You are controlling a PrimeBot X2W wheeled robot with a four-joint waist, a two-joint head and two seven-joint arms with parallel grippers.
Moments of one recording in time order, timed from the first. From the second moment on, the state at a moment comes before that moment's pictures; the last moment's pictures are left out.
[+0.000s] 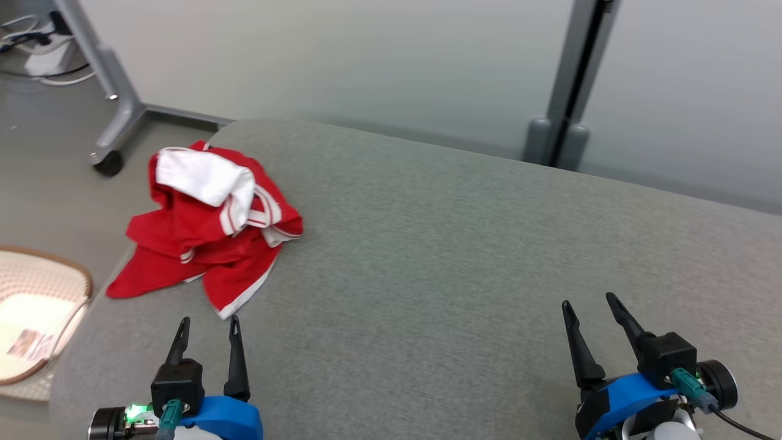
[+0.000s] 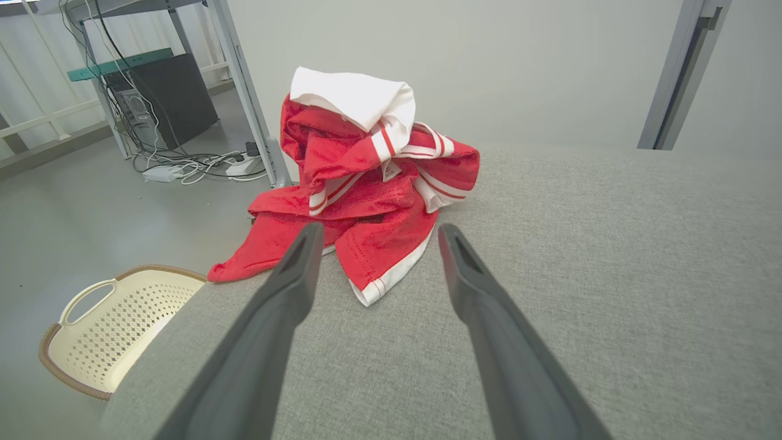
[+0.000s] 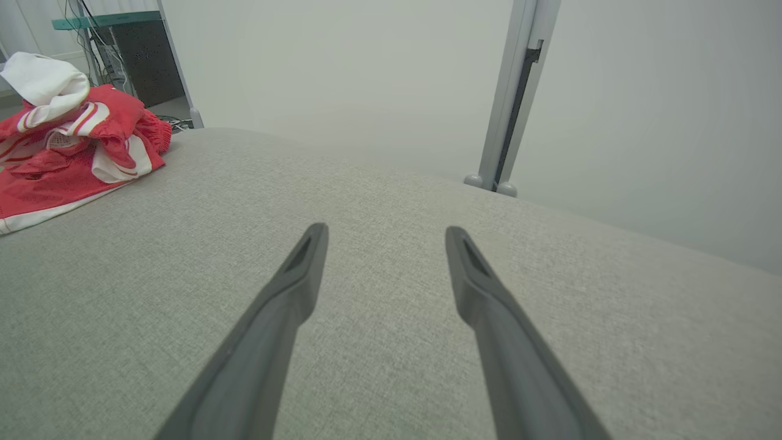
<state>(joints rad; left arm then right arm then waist) -0.08 0.09 -0.09 0.43 -0.05 0.06 -0.26 -0.14 -0.05 0.01 0.42 -0.01 0.13 -0.26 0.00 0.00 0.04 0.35</state>
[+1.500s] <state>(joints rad) -0.52 0.14 0.10 0.64 -0.10 -0.04 -0.26 -0.28 -0.08 0.13 0.37 -0.05 0.13 -0.26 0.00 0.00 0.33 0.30</state>
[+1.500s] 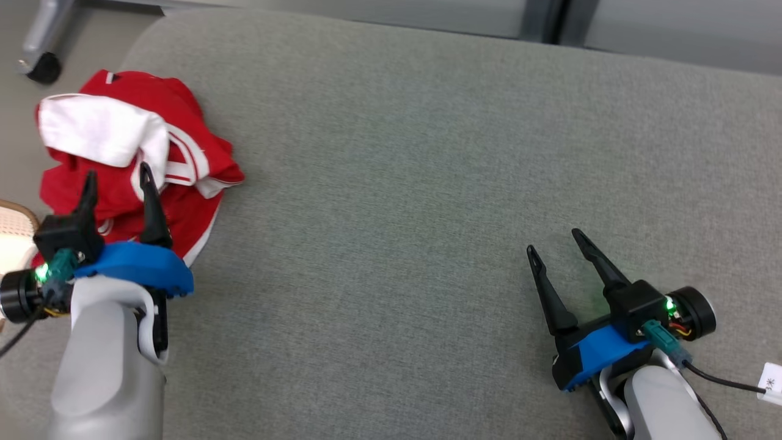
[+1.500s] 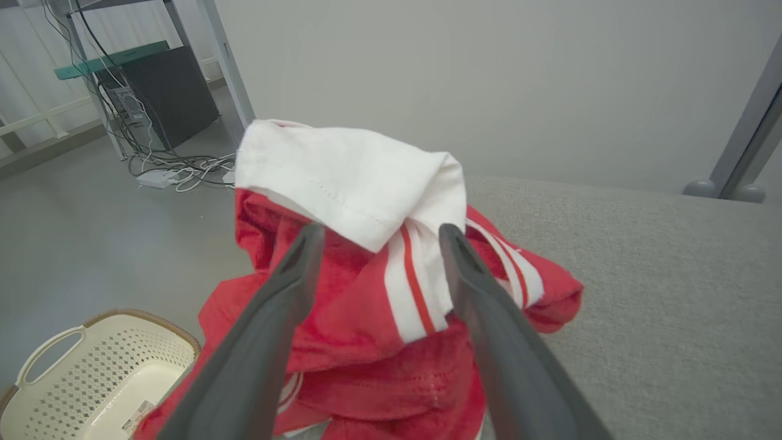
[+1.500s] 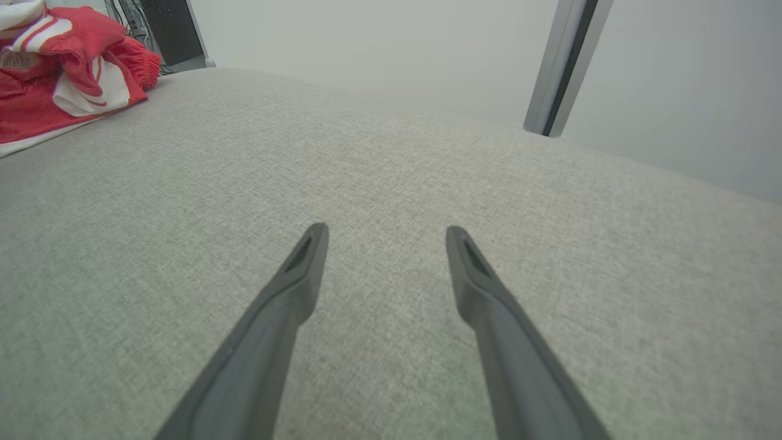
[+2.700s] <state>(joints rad) -0.79 0.14 0.01 0.69 -0.07 -0.06 -0.26 -0.29 -0.06 0.11 0.38 -0.01 0.13 -0.26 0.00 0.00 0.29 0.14</state>
